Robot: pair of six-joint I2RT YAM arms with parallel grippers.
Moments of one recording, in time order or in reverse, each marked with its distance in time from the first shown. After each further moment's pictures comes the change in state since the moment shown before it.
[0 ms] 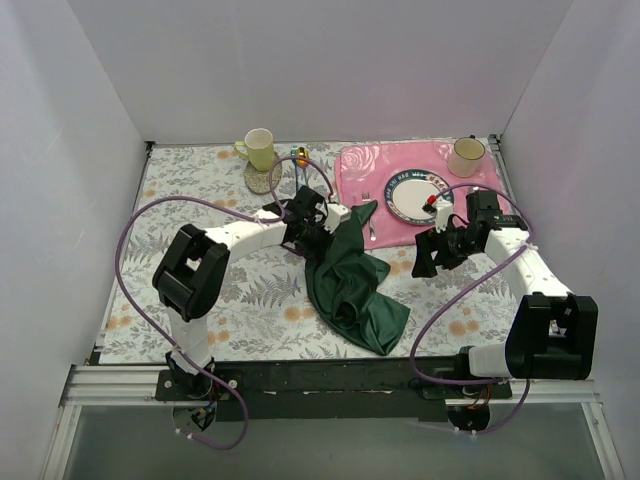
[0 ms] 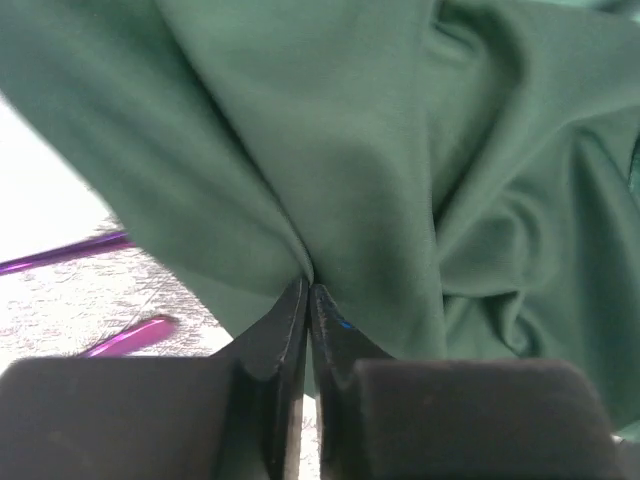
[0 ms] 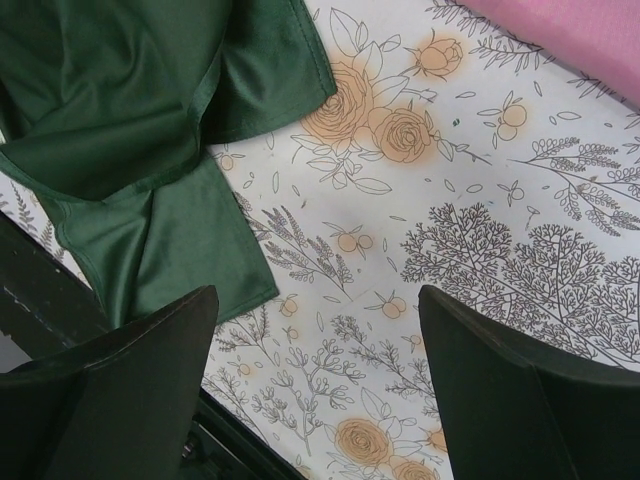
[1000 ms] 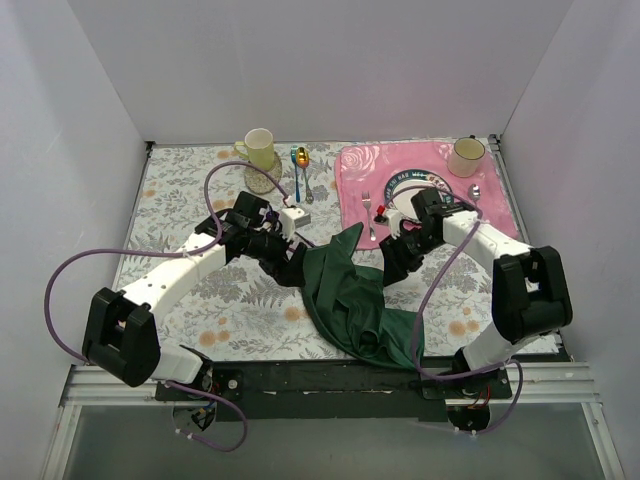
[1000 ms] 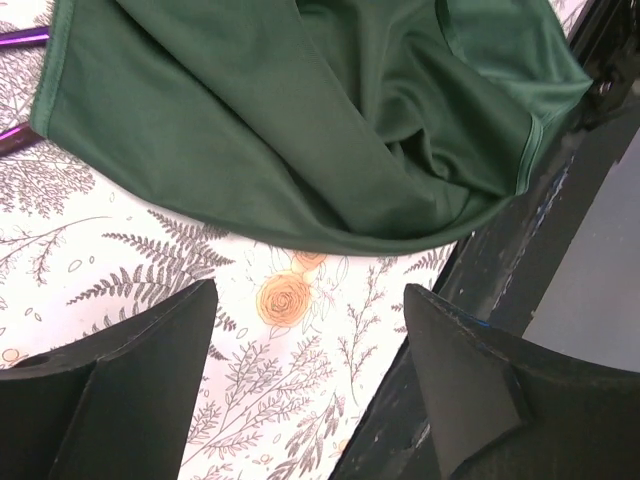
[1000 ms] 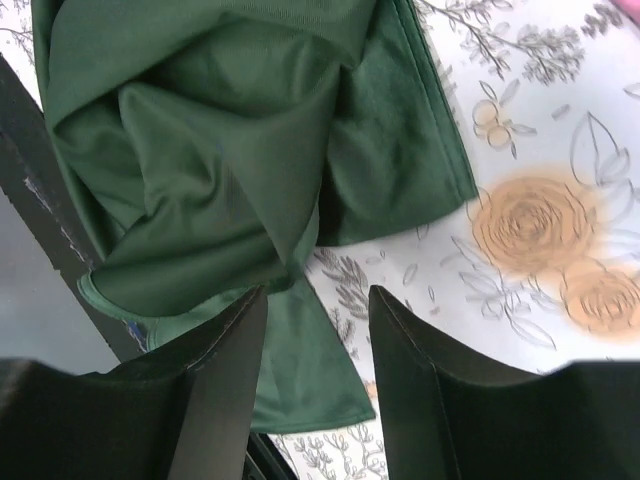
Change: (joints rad) left arm 0.149 -0.507 -0.272 -0.200 0.333 0.050; right arm 0.282 0.233 0.096 -0.011 -0.078 -0.006
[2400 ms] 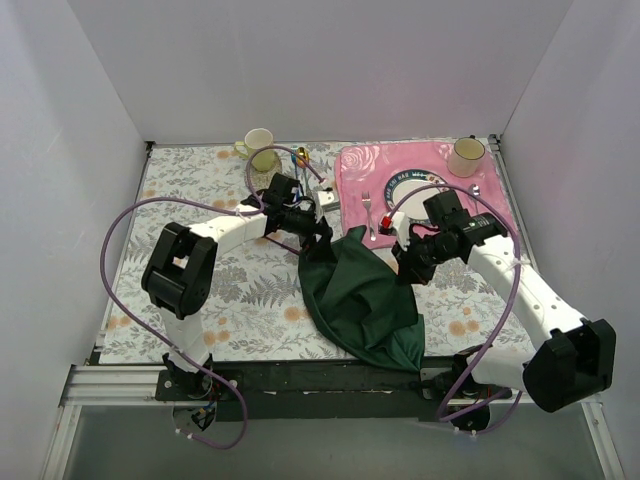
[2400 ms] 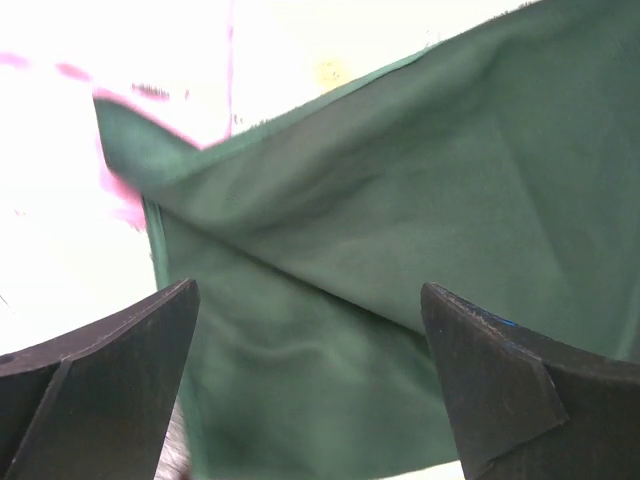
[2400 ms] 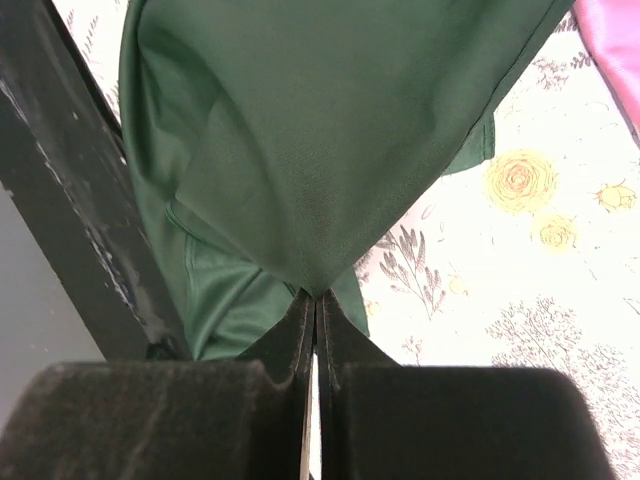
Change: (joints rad) left arm -0.016 0.483 0.225 0.402 0.272 0.240; right arm 0.093 -0.356 0.016 -0.188 0.099 -0.153
